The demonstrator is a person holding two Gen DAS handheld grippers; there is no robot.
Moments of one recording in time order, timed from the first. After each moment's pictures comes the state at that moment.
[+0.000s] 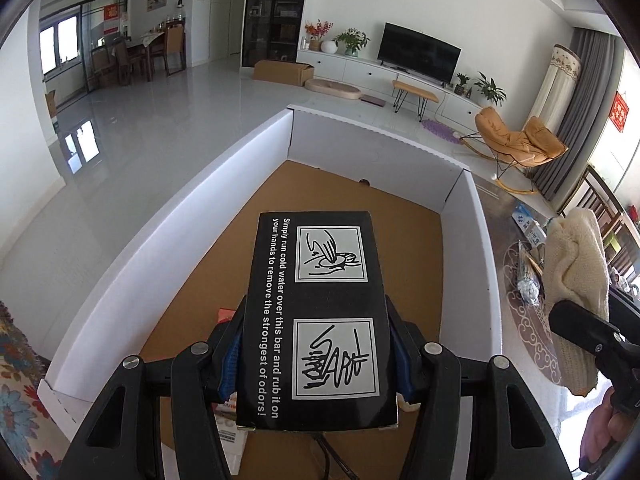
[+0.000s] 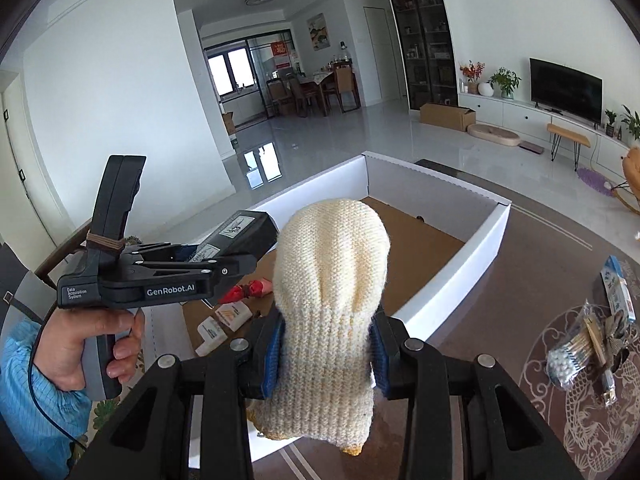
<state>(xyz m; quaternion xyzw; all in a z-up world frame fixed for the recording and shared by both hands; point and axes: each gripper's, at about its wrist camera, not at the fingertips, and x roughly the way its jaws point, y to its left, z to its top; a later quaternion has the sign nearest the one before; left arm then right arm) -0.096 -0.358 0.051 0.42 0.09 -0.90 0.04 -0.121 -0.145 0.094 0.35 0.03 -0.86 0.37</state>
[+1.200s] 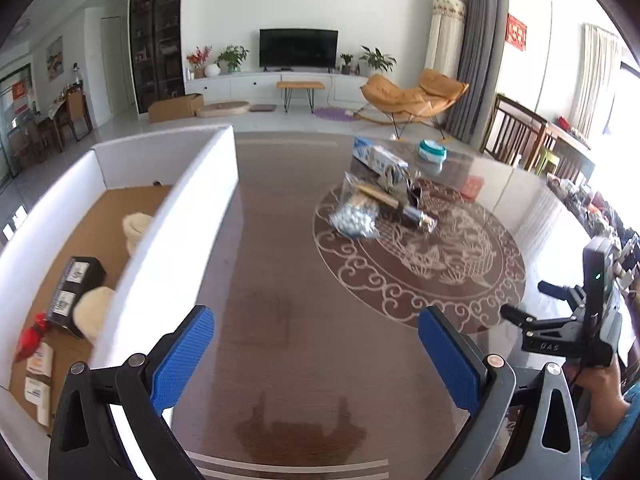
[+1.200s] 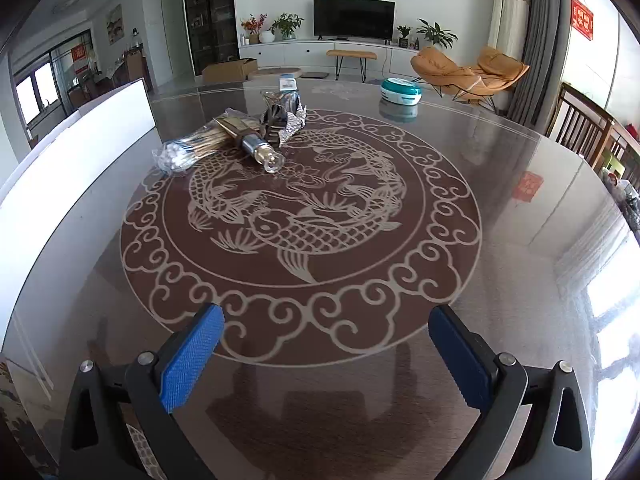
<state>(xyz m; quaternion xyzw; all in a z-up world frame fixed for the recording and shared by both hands) -0.052 -0.071 0.016 0.39 -0.03 -0.91 -0.12 -0.043 0.230 -0.042 0.43 0.01 -0.90 -0.01</state>
